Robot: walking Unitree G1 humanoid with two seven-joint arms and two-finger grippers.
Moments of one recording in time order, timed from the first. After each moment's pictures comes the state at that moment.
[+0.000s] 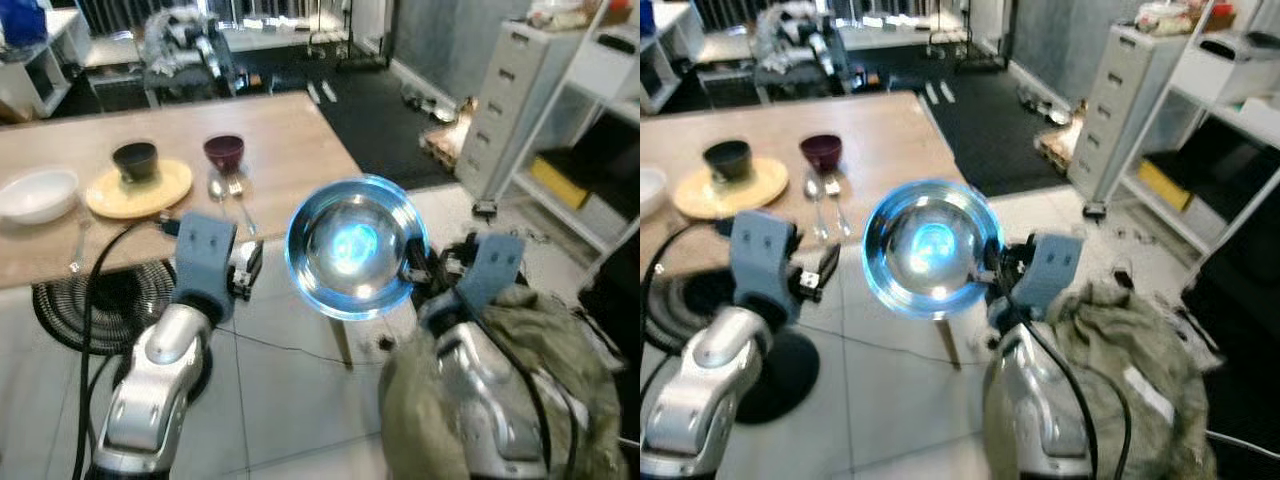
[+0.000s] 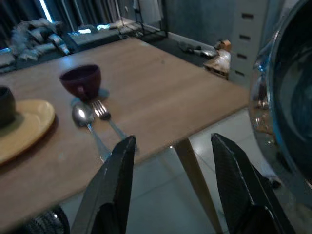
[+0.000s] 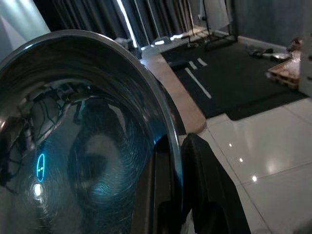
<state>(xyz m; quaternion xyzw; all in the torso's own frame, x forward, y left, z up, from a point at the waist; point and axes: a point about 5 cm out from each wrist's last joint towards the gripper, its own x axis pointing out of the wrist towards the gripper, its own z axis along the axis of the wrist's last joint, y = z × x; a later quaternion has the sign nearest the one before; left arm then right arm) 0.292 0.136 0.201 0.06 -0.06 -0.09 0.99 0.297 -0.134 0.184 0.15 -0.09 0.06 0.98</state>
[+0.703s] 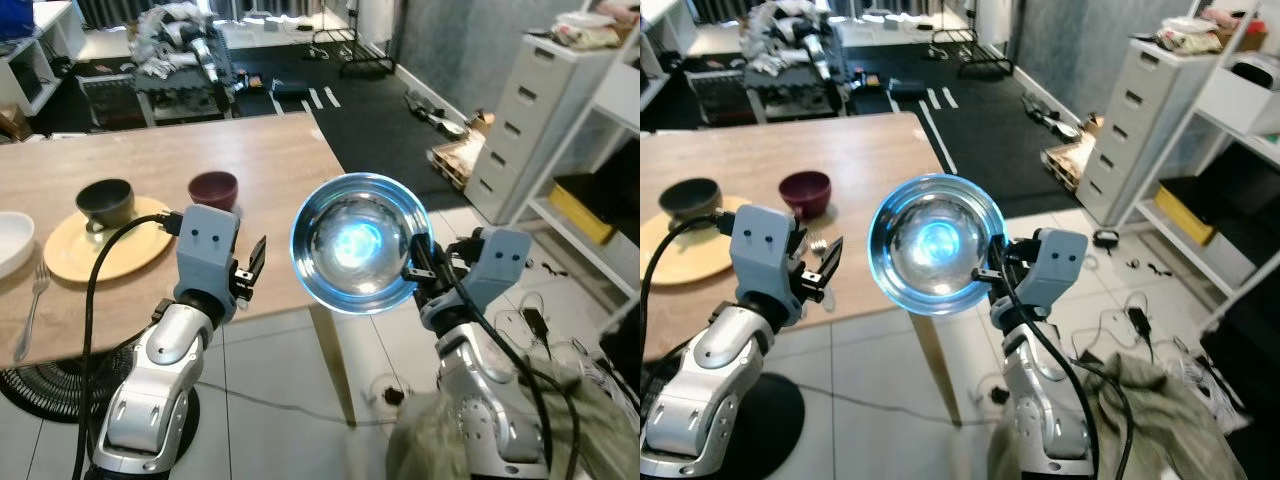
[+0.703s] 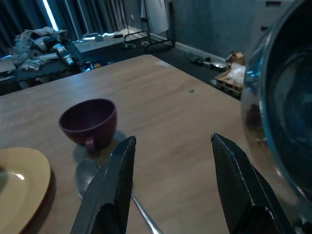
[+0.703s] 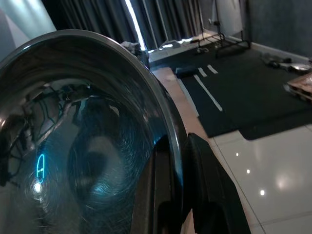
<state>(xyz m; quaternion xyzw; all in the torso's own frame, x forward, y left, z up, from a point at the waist) 0.291 0.136 0.203 0.06 -0.07 -0.09 0.99 0.298 -0.129 0.185 0.15 -0.09 0.07 0.98</state>
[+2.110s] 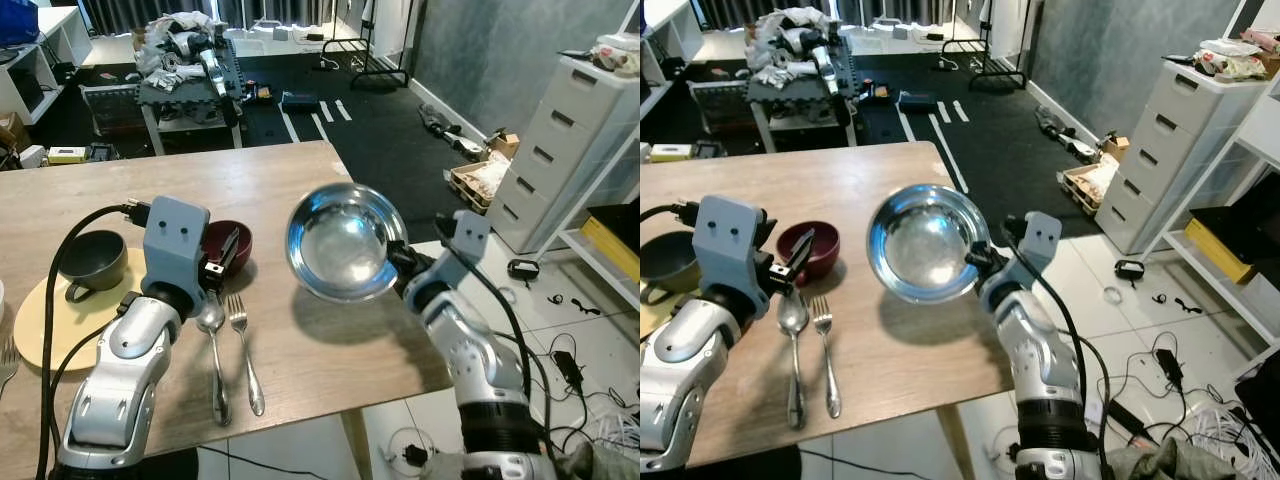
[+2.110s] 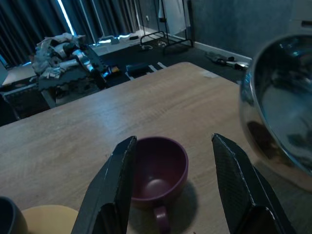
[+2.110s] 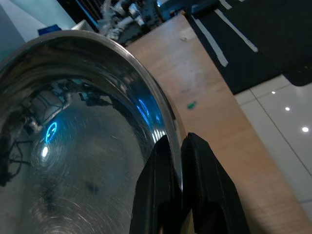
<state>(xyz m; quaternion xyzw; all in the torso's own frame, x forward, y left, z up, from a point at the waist) 0.291 0.164 0.212 0.09 -0.07 -0.08 0.99 0.361 -0.131 0.168 0.24 0.04 0.09 0.97</state>
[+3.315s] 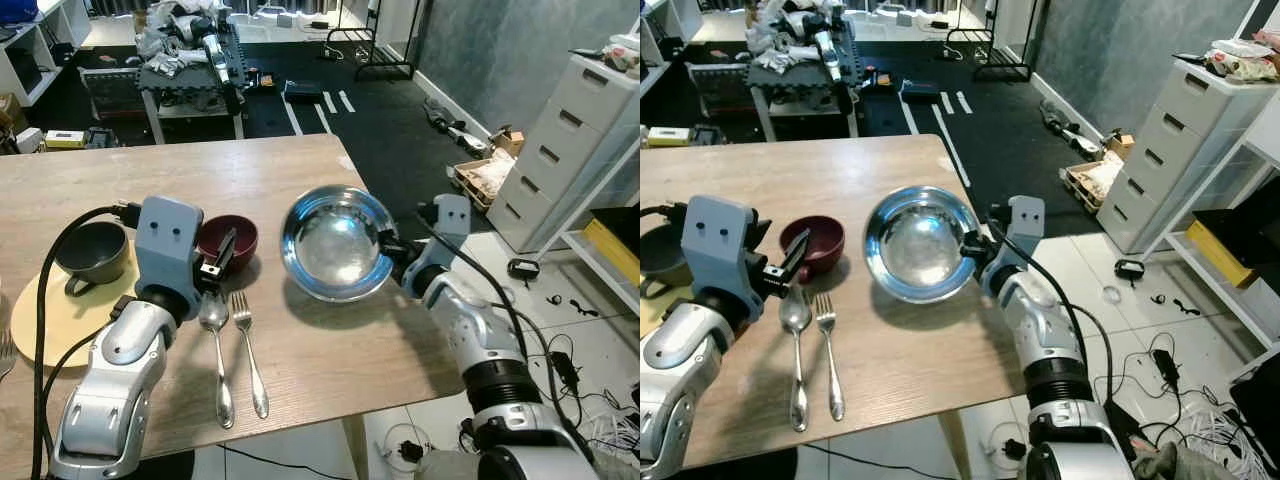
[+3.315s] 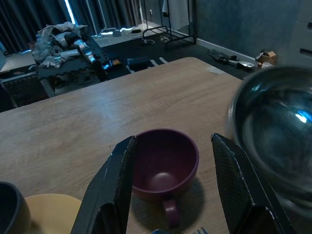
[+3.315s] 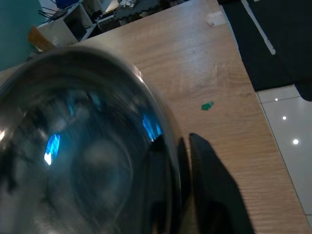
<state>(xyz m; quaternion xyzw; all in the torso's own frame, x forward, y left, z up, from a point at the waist) 0.283 0.165 0.217 0.08 -0.07 -0.08 0.99 0.378 -0.138 0.165 0.15 0.05 0.15 0.98</state>
